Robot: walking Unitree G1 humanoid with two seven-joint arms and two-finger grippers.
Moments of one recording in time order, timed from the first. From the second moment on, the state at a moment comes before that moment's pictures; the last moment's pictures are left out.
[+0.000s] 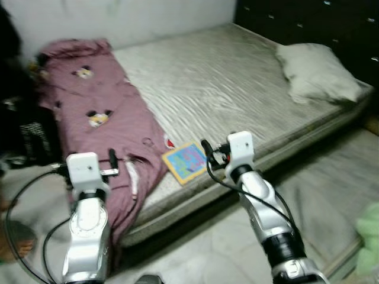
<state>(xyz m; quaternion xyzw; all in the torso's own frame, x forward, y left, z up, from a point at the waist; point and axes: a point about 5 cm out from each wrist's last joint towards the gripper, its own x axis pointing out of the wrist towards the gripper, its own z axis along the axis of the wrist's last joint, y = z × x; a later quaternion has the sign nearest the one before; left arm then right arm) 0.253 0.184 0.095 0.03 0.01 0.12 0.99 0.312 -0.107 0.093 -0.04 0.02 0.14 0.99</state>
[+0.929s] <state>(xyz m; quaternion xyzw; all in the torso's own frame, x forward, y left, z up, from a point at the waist) 0.255 0.171 0.113 0.01 -0.01 0.07 1.00 0.307 -0.106 0.111 0.00 -0.02 0.14 0.99</state>
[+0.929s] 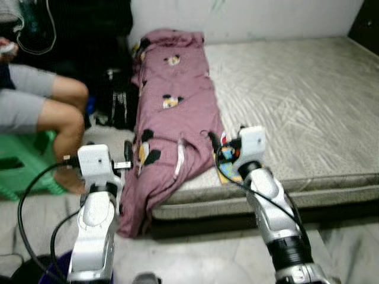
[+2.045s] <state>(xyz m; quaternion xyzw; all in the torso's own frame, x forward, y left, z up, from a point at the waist) 0.256 0.176 0.118 0.01 -0.02 0.06 1.00 0.307 -0.097 0.119 0.01 -0.03 0.15 0.99</state>
